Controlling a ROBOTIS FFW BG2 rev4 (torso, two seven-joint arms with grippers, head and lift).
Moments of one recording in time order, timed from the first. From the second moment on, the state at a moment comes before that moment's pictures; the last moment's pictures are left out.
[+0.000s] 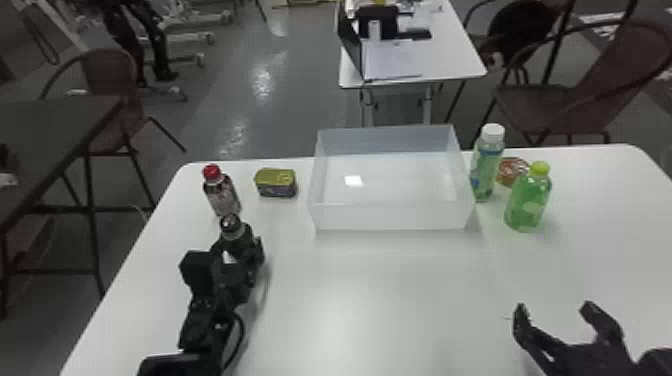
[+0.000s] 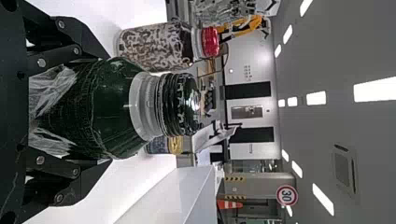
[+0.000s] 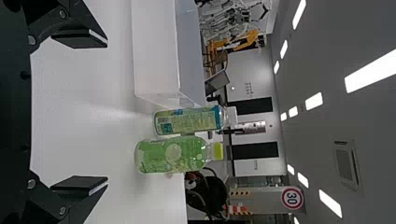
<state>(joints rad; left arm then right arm) -0.01 0.05 0.24 -1.12 -0.05 -0.38 -0.16 0.44 -0.04 0.03 -1.67 -0.12 -0.24 0.19</state>
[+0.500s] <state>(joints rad) 0.01 0.06 0.05 -1.36 0.13 -0.33 -0.19 0.44 -0.04 0.03 -1.66 -0.12 -0.24 0.19</state>
